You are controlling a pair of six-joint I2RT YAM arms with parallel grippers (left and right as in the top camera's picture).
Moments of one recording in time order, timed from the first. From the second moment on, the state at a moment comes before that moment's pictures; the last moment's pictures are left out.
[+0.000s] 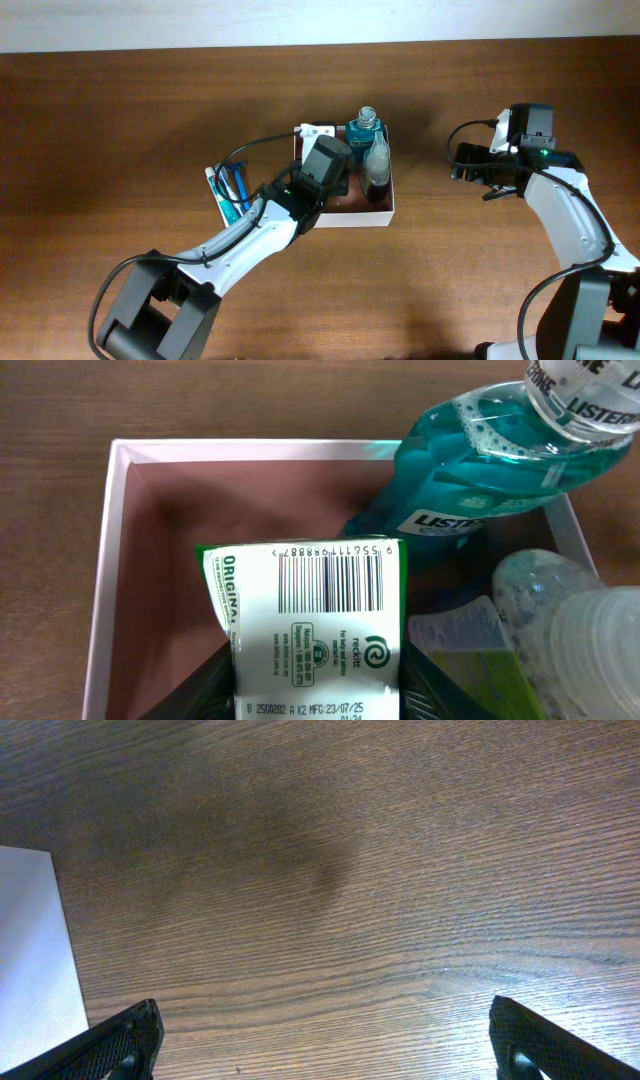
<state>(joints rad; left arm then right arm) -0.65 1.75 1.10 -0.13 -0.26 -0.49 -0.15 1.62 1.11 -0.60 -0.09 0.13</state>
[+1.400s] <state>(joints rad) -0.29 1.82 1.32 -0.64 -0.29 -0.41 -0.15 1.62 1.11 -0.60 -0.09 0.13</state>
